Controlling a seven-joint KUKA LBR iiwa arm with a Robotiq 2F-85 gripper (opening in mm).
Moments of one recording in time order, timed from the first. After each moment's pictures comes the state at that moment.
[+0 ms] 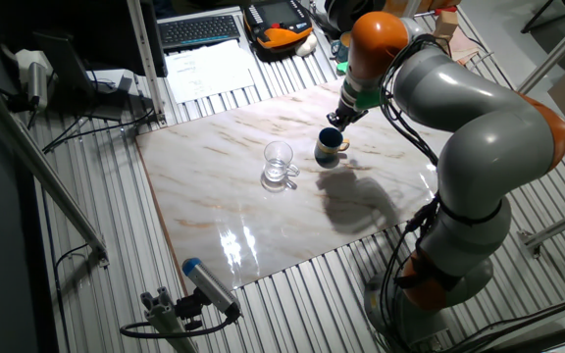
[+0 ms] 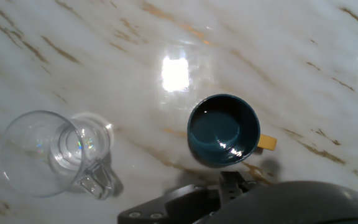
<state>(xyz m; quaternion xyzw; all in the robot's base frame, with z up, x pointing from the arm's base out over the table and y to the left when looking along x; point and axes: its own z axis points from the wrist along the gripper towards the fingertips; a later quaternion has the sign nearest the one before) 0.513 0.034 0.233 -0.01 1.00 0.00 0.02</state>
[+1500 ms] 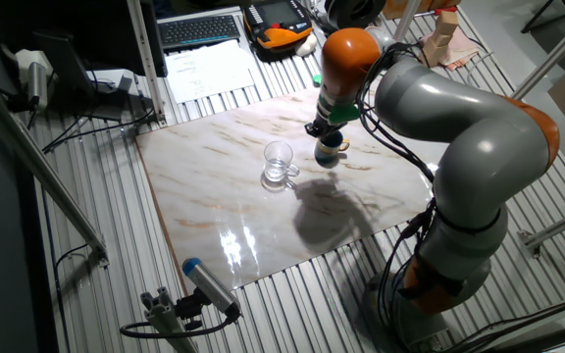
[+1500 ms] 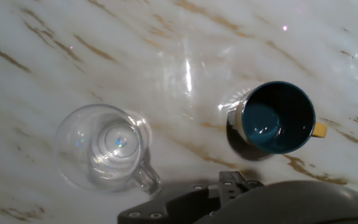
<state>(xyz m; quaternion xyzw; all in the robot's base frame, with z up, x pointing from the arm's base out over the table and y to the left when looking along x) 0.499 0.102 0.225 0.01 1.00 -0.01 0.03</state>
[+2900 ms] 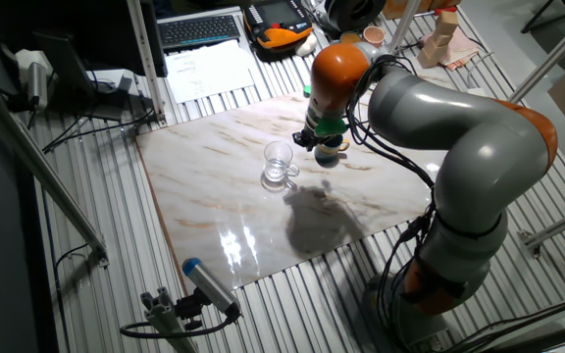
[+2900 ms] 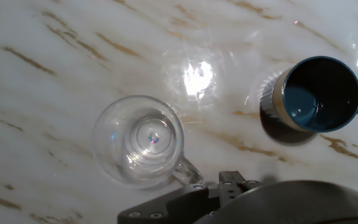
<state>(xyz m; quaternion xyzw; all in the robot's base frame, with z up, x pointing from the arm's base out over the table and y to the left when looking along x) 0.485 0.141 0.208 0.06 1.00 0.01 0.04</state>
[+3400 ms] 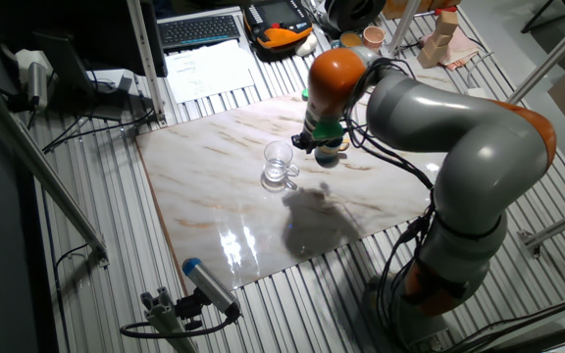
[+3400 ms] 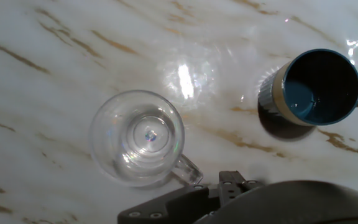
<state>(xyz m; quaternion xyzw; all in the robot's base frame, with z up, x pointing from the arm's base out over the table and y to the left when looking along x) 0.480 0.144 0.204 0.07 1.00 -0.01 0.04</state>
